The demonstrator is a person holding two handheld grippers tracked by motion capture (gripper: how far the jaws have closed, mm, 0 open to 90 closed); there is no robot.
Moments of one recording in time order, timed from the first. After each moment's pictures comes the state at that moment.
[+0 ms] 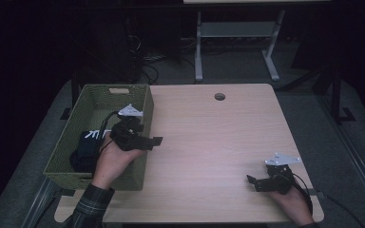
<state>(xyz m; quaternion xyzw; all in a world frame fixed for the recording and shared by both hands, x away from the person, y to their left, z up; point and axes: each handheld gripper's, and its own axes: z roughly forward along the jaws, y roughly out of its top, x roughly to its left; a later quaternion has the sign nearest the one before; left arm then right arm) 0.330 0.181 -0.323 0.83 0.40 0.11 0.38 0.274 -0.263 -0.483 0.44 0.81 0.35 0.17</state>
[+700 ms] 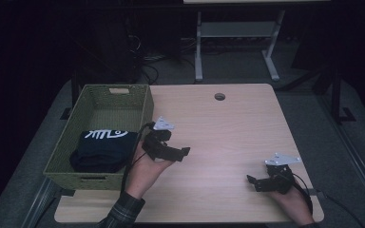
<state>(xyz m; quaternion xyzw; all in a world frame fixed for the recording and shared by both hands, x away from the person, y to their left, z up) 0.320 0.110 -0.367 0.83 0.37 0.11 0.39 0.274 -0.263 -0.483 0.44 0.81 0.35 0.17</state>
